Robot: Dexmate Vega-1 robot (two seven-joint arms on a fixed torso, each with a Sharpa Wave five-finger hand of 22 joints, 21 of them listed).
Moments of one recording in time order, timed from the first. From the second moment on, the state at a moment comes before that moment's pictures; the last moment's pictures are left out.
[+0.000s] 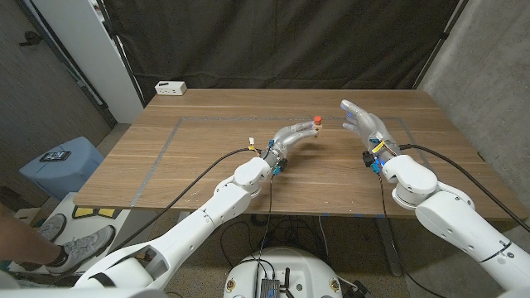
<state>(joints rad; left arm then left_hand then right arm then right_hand) 0.79 0.30 0.68 -1.45 -0.42 -0.13 0.07 0.98 0.08 0.33 -0.16 0.18 0.82 -0.17 0.19 0.19 0.79 -0.21 0.21 0.40 0.40 -0.04 0.21 0.18 0.08 0.14 0.20 0.18 -1.28 -0.75 -0.18 -2.13 0.54 -0.09 -0.33 0.41 0.01 0.31 -0.11 0.20 0.24 -0.09 0.17 0.17 -0.01 0.16 0.18 0.18 -0.04 0.21 0.18 0.19 0.20 0.21 0.17 0.16</state>
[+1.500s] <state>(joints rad) 0.80 0.31 0.69 -1.48 -0.39 -0.11 0.10 0.97 0.09 0.32 -0.16 0.18 0.82 -0.17 0.19 0.19 0.79 -0.21 0.21 0.40 0.40 -0.04 0.21 0.18 0.08 0.14 0.20 0.18 -1.28 -0.77 -0.23 -2.13 0.55 -0.06 -0.32 0.35 0.02 0.29 -0.11 0.20 0.28 -0.09 0.19 0.17 -0.11 0.18 0.17 0.18 -0.14 0.22 0.18 0.19 0.12 0.21 0.17 0.17</state>
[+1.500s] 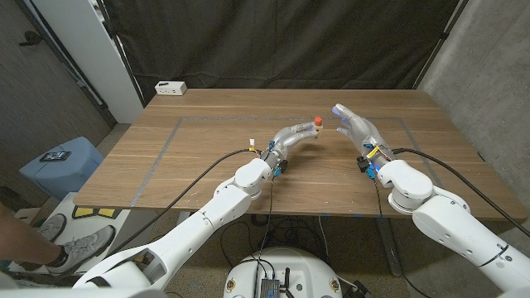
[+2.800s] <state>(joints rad) 0.81 0.31 0.69 -1.50 -0.38 -0.10 0.14 0.97 0.09 0.32 -0.16 0.18 0.82 -0.17 0.20 0.19 0.79 -0.21 0.21 0.40 0.40 -0.04 0.21 0.18 0.08 0.14 0.20 0.18 -1.27 -0.76 -0.26 -2.12 0.54 -0.05 -0.31 0.33 0.04 0.29 -0.11 0.20 0.33 -0.11 0.20 0.17 -0.12 0.18 0.18 0.18 -0.15 0.22 0.18 0.19 0.12 0.21 0.18 0.17</state>
